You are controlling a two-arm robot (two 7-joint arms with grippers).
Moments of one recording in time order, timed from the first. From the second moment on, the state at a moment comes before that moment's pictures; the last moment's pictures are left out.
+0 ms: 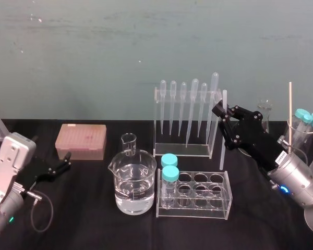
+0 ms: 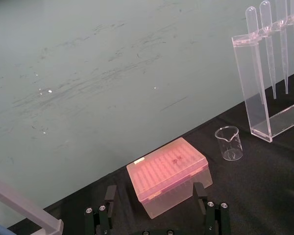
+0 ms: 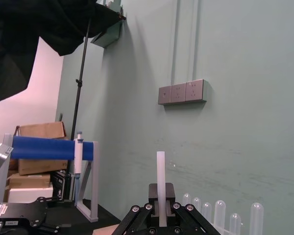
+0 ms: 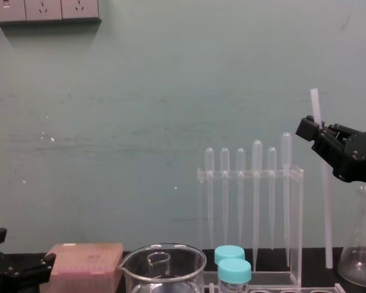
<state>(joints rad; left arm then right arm) -0.20 0.60 0.45 -1.41 -0.25 -0.12 0.03 0.34 0.40 -0.34 -1.24 0.64 -0.54 0.74</state>
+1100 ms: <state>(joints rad) -0.20 0.60 0.45 -1.41 -0.25 -0.12 0.03 0.34 0.40 -0.34 -1.24 0.64 -0.54 0.74</state>
